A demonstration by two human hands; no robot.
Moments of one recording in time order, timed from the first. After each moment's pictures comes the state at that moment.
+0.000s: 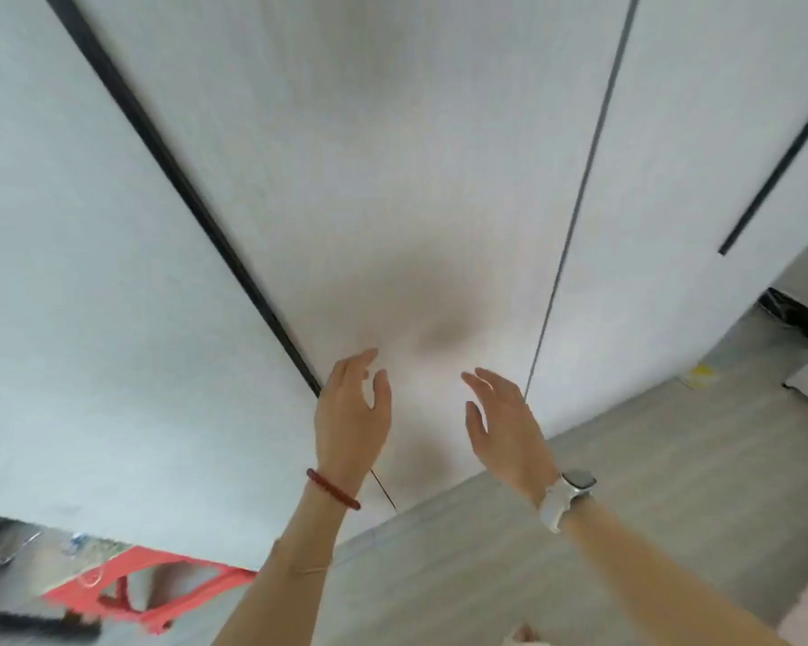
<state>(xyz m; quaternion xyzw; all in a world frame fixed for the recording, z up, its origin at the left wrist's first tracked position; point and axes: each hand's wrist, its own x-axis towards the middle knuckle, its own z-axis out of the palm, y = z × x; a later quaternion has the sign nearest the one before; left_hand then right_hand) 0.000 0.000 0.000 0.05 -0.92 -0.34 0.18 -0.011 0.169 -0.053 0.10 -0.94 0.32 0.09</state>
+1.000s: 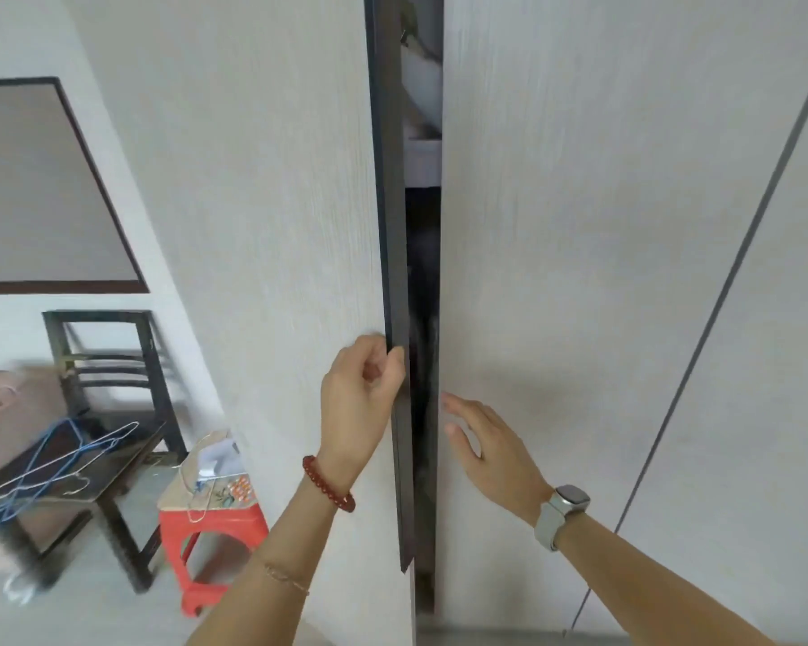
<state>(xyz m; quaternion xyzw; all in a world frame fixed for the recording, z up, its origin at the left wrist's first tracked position) 0.125 -0.043 0.143 0.08 -0.79 -0.39 0.47 0.045 0.101 0.081 0.43 -0.82 0.38 0.06</state>
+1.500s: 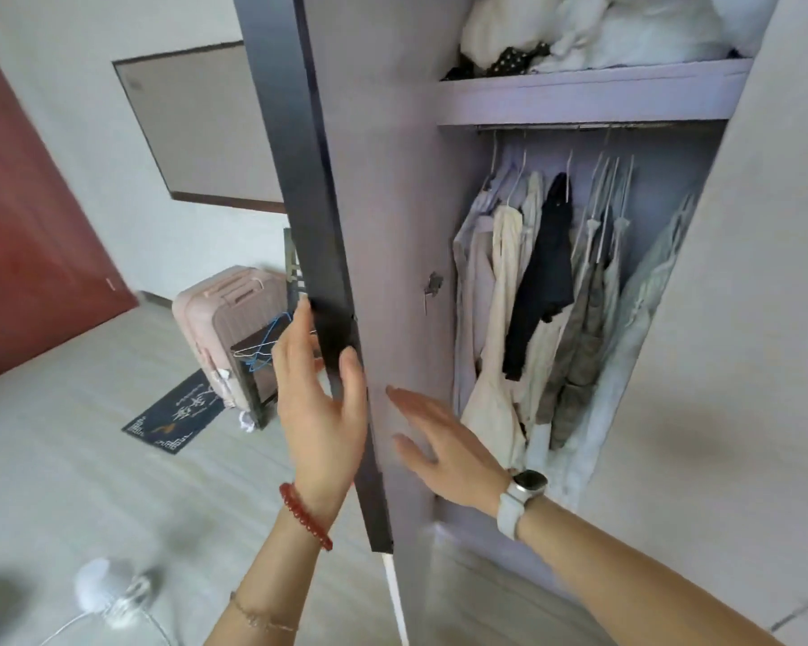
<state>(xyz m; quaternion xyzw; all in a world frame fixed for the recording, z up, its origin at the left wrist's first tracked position) 0.348 -0.101 0.122 0.28 -0.69 -0.21 0.64 0.226 -0.039 0.053 0.66 -0.65 0.35 -0.11</state>
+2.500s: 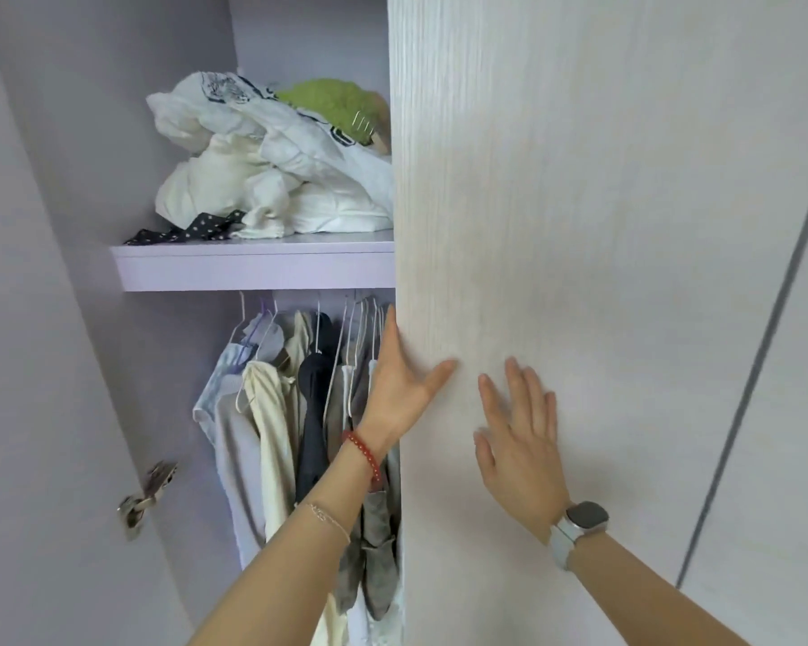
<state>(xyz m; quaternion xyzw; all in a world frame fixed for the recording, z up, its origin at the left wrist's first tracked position) -0.055 -0.060 0.206 0.02 -0.77 -0.53 0.35 -0.111 0.088 0.136 0.34 -0.85 0.18 0.36</state>
